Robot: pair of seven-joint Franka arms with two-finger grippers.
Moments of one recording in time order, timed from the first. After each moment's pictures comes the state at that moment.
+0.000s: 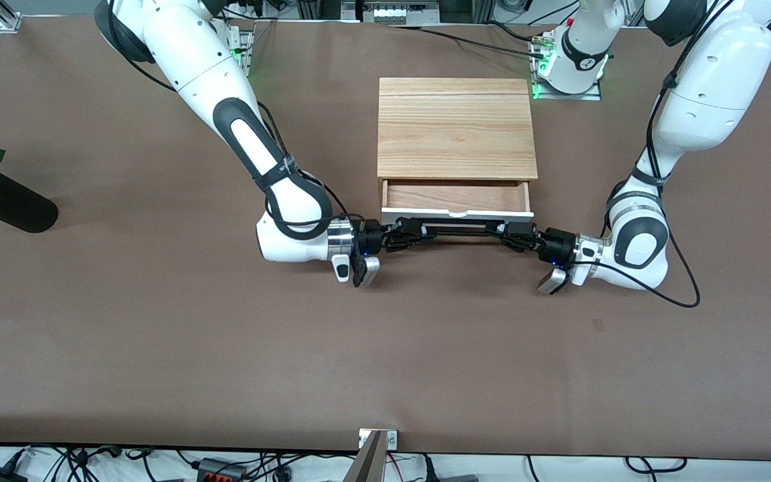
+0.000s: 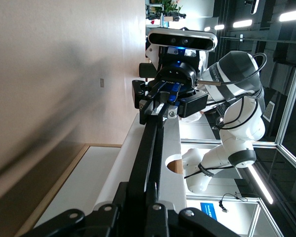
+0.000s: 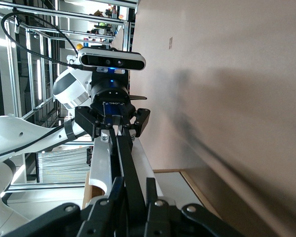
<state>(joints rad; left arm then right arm) 0.11 0.80 -0.16 -1.71 -1.23 1.55 0.91 0.46 0.93 0.20 -1.36 1.52 2.18 -0.74</state>
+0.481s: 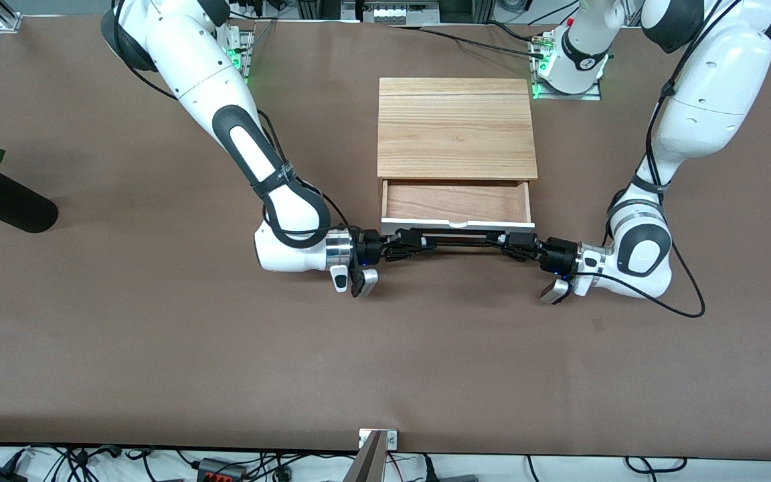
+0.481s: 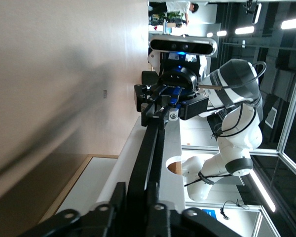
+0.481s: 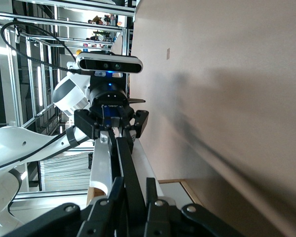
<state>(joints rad) 0.12 0.83 -0.16 -1.65 -1.24 1.56 0.86 0.45 0.97 0.19 -1.29 1.51 2.16 -0.68</state>
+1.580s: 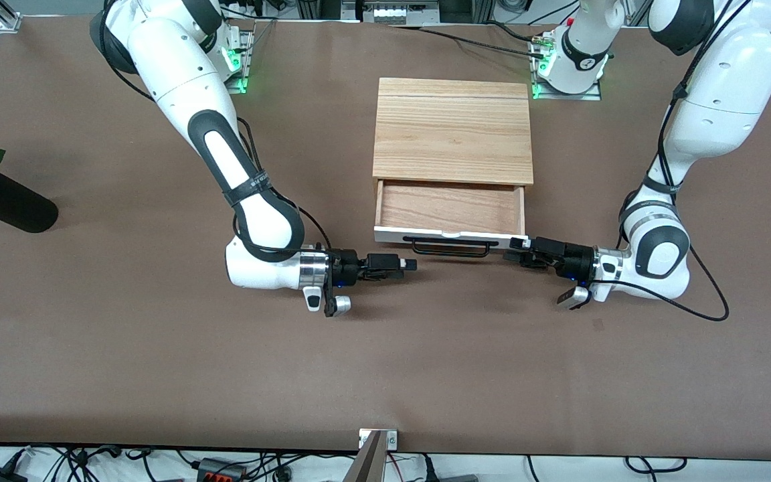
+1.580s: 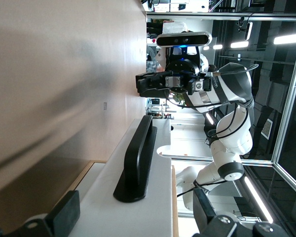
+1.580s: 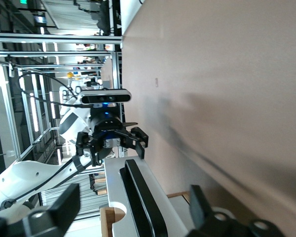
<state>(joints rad) 0.15 0.83 -0.15 -1.63 -1.26 1.55 0.85 0.40 0.97 0.16 -1.21 1.42 2.17 -0.46</state>
